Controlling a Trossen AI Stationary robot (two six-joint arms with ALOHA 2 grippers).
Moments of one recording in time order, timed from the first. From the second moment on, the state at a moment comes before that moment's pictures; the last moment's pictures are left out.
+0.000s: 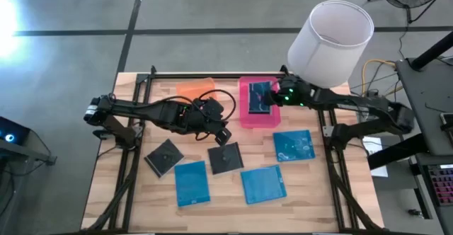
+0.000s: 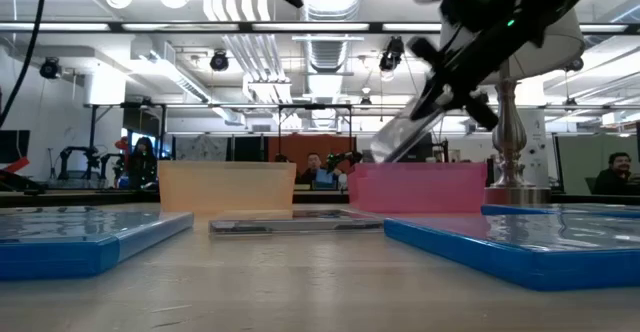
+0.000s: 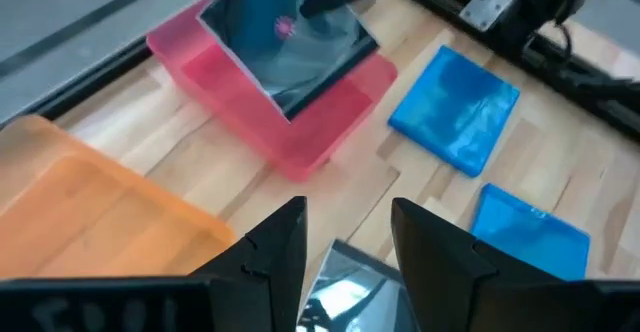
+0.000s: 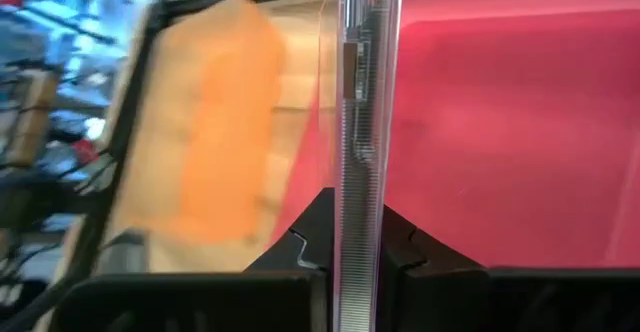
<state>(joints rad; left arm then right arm) -0.16 1.58 1.66 -0.92 -0.49 -0.73 -0.49 1.24 0.71 -0.14 0.00 0.97</state>
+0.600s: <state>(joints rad) -0.17 1.23 1.10 -0.56 -0.49 -0.90 -0.52 1.50 0.91 -0.35 -0.05 0.94</state>
